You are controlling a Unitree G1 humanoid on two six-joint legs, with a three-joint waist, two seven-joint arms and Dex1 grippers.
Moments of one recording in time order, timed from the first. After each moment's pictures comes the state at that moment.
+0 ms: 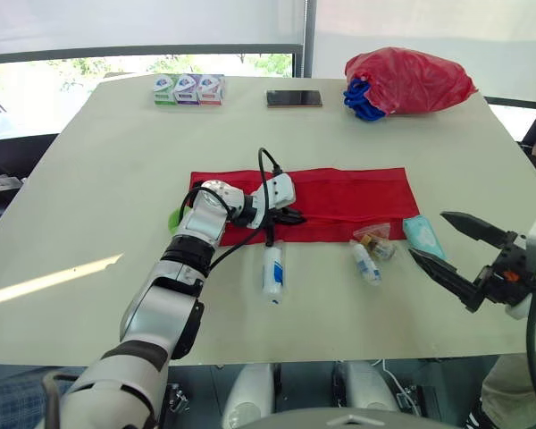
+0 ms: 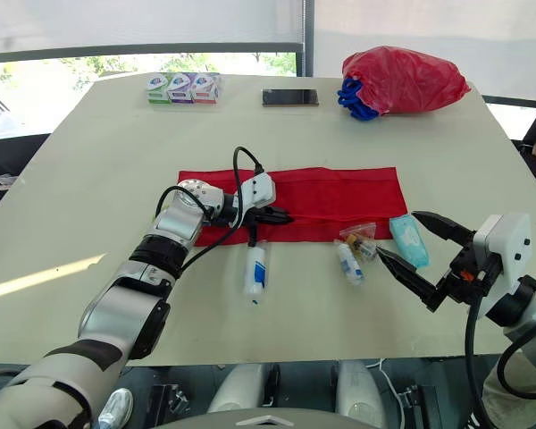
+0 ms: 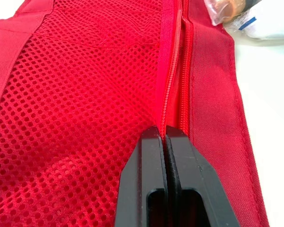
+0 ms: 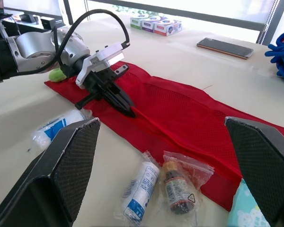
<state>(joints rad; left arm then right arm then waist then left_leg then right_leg) -0.86 0.36 -0.21 0.73 0.09 0.01 -1.24 0.30 -0.70 -0.52 -0.83 0.88 0.58 0.63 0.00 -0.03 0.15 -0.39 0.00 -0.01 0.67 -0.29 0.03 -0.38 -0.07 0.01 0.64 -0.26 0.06</state>
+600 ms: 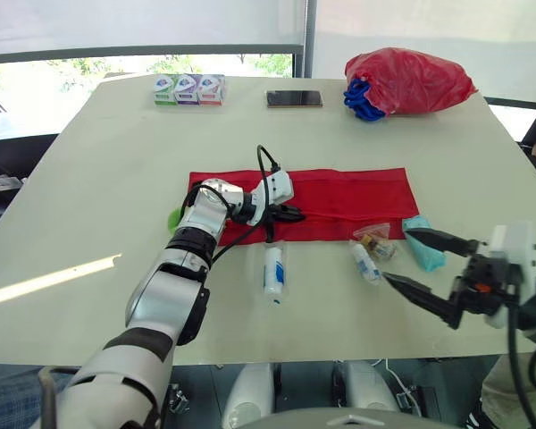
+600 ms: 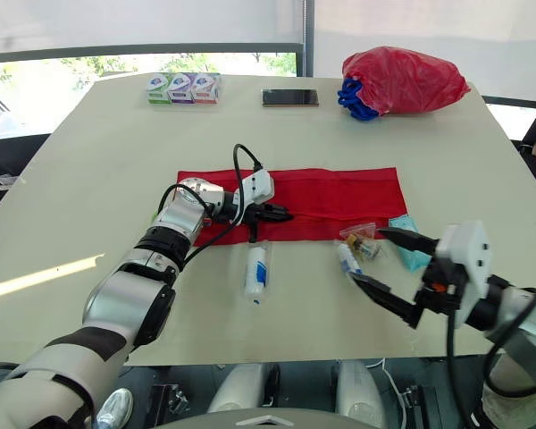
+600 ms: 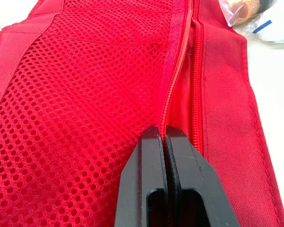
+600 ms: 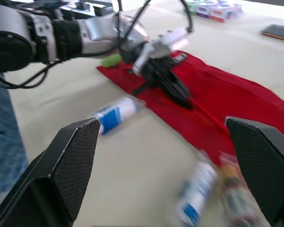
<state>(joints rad) -0.97 0.34 -0.20 0.99 0.07 -0.12 -1.26 0.18 -0.76 -0.27 -0.85 0.88 0.59 0.65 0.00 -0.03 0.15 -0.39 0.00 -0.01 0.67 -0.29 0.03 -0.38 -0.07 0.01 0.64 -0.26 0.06</state>
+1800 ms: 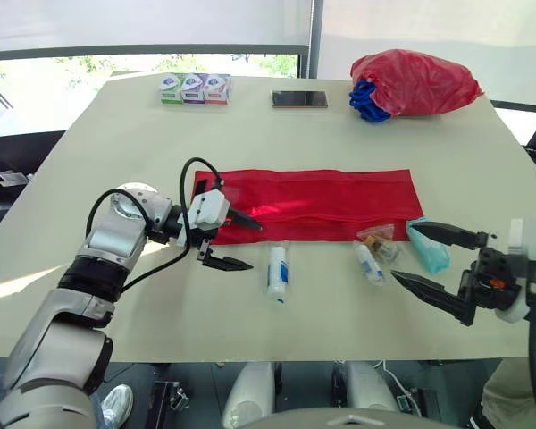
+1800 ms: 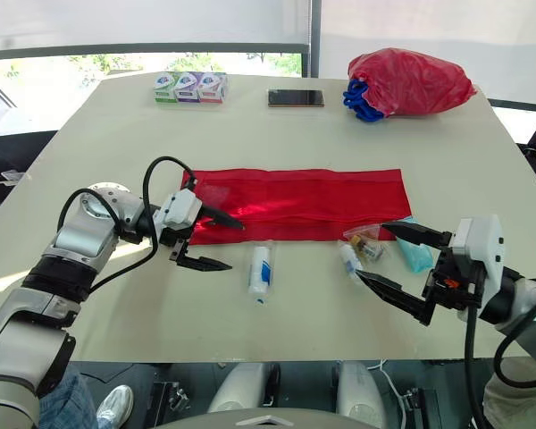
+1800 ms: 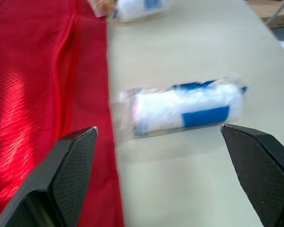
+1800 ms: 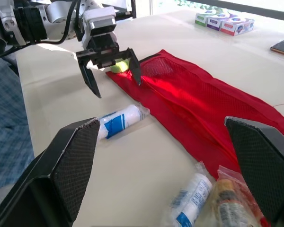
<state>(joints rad) -0.64 0.82 -0.33 0.35 -0.37 -0.06 -1.56 0.25 -0.82 -0.46 -0.75 0.90 0.52 0.86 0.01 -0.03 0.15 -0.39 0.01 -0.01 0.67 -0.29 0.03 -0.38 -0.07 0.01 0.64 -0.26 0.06</state>
